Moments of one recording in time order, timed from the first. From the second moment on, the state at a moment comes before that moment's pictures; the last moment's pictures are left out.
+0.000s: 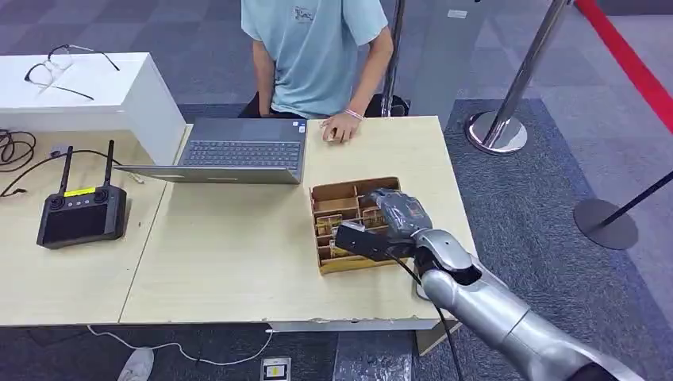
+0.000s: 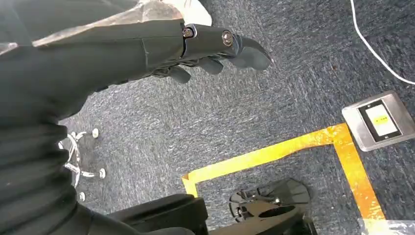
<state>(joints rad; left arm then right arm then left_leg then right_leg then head) -0.12 0.04 -1.17 -0.20 0.62 0.48 0.11 -0.61 -0.31 0.87 -1.26 0.67 -0.21 0.39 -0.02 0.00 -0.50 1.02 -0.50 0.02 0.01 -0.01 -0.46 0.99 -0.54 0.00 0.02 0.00</state>
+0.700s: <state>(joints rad) -0.12 0.04 -1.17 -0.20 0.62 0.48 0.12 -0.61 -0.32 0.86 -1.25 0.67 -0.20 0.41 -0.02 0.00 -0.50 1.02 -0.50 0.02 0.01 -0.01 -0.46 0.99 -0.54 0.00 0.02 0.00</state>
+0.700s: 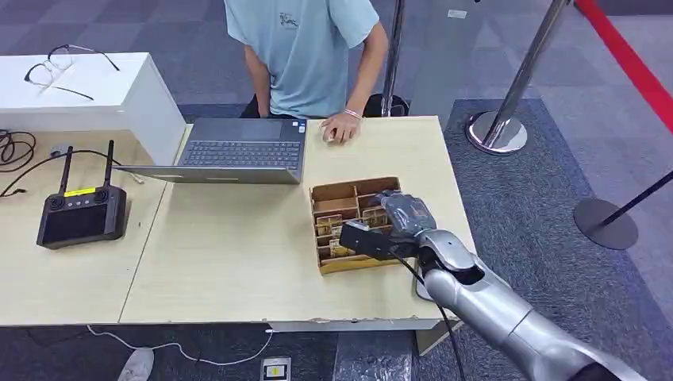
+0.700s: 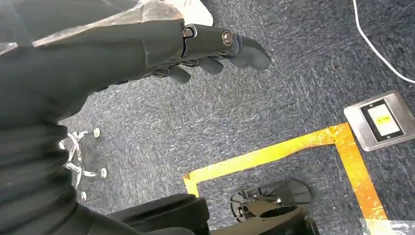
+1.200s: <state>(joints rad) -0.12 0.04 -1.17 -0.20 0.62 0.48 0.11 -0.60 -0.33 0.86 -1.24 0.67 -0.21 0.40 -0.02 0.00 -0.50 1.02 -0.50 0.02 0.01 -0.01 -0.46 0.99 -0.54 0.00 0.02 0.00</state>
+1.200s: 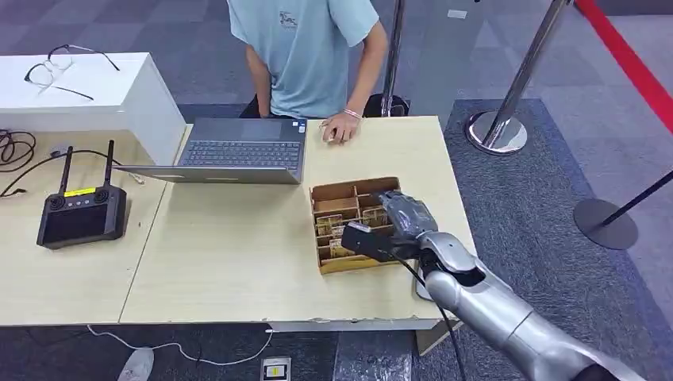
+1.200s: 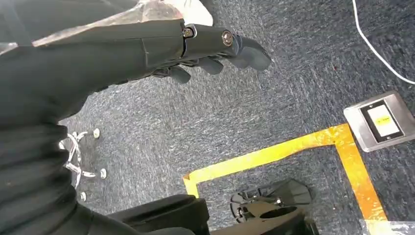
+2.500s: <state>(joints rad) -0.12 0.04 -1.17 -0.20 0.64 0.48 0.11 -0.59 -0.32 0.86 -1.26 0.71 -0.25 0.39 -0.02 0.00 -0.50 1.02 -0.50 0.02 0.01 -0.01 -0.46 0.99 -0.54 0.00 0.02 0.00</state>
